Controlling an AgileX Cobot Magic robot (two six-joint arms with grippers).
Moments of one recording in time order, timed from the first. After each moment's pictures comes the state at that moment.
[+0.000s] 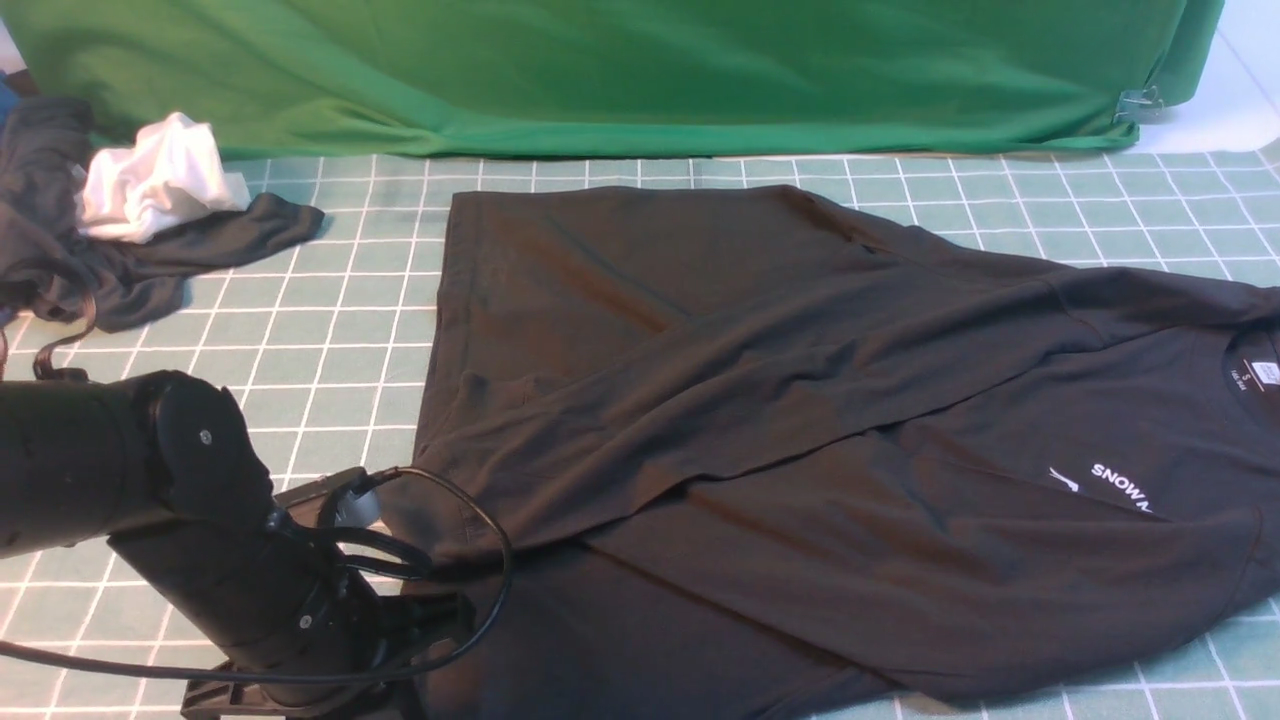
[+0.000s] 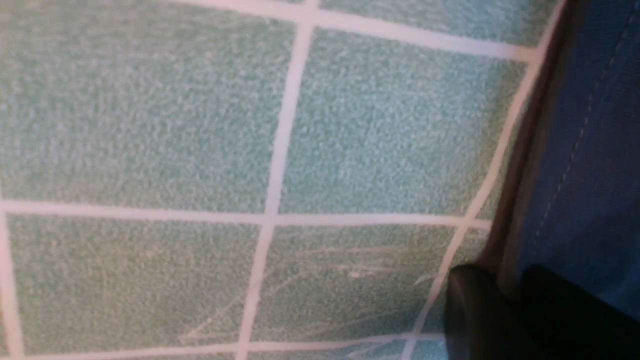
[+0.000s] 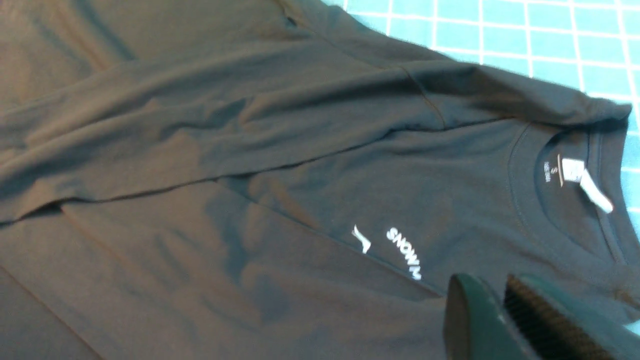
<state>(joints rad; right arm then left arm) 0.10 0.85 -0.85 0.15 0.82 -0.11 -0.22 1.57 -0.66 -0.45 0.79 -0.12</state>
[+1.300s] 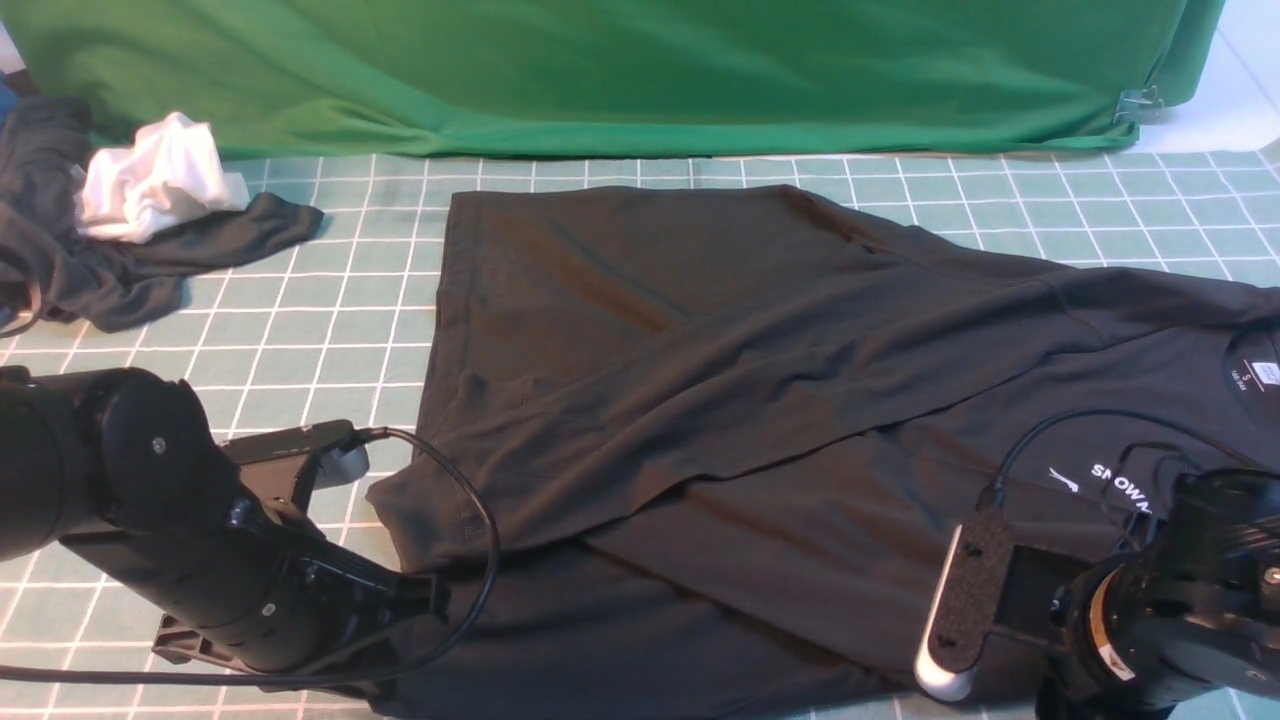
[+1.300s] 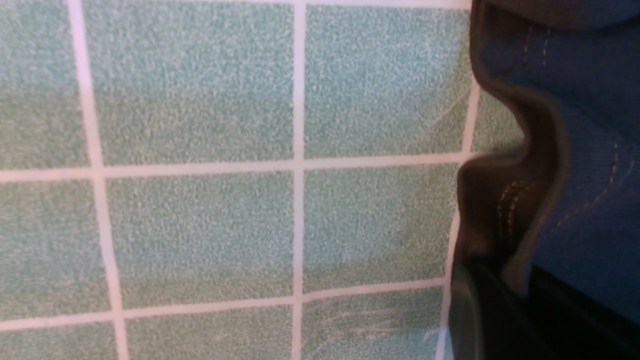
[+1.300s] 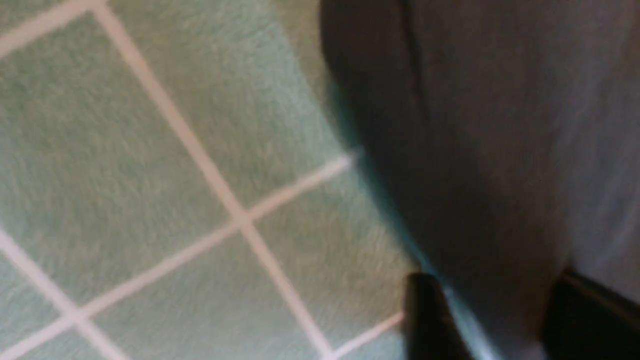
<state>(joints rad) 0.71 1.54 -0.61 -0.40 0.65 -0.11 -0.22 1.47 -0.65 -0.32 0.71 -0.07</state>
